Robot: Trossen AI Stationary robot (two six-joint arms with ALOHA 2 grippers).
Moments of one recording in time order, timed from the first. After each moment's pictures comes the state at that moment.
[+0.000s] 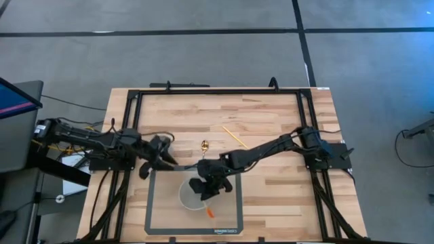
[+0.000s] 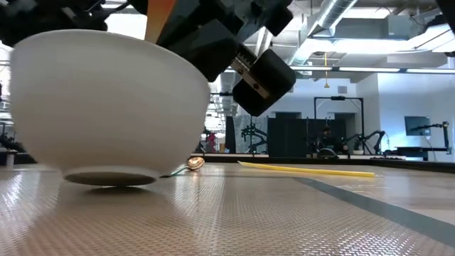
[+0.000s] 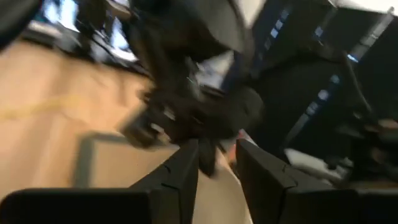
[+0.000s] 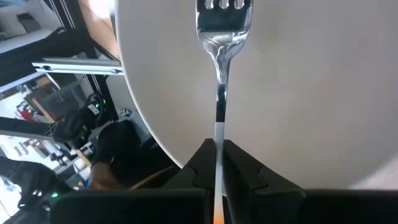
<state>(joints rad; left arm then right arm) -0.17 0.66 0.23 0.35 0.31 -0.38 0.23 2.15 1.60 -0.24 -0.48 1.62</state>
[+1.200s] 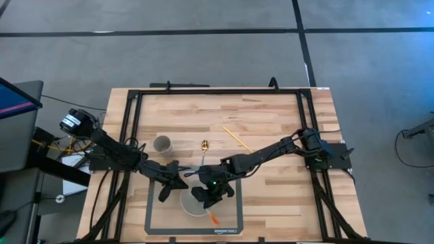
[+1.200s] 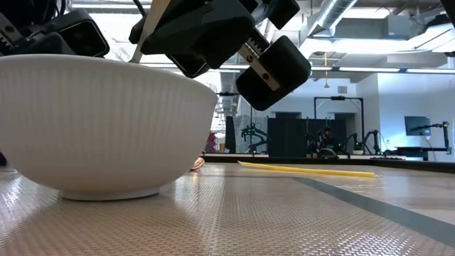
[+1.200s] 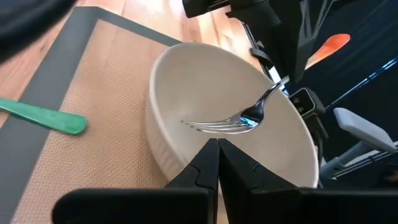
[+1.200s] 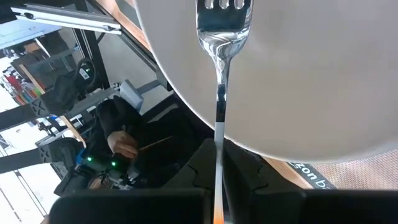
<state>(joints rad) -0.53 1.40 0.23 0.78 -0.12 -0.56 0.27 2.15 1.60 -0.23 -0.53 1.56</state>
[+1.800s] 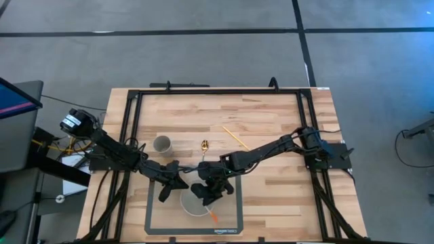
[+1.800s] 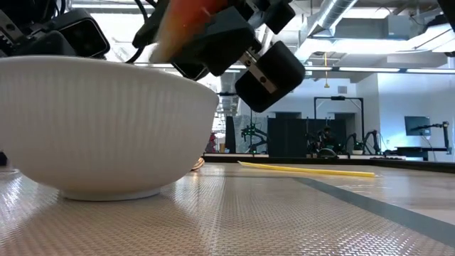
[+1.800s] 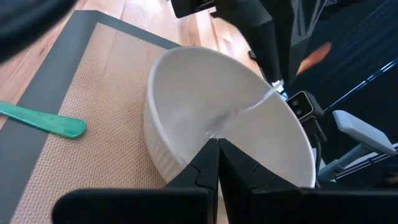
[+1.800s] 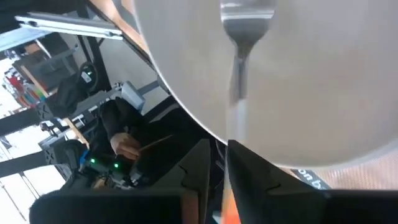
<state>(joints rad) -0.53 1.40 0.24 0.79 -0.12 -0.56 0.25 2.15 1.60 -0.24 -0.56 1.56</state>
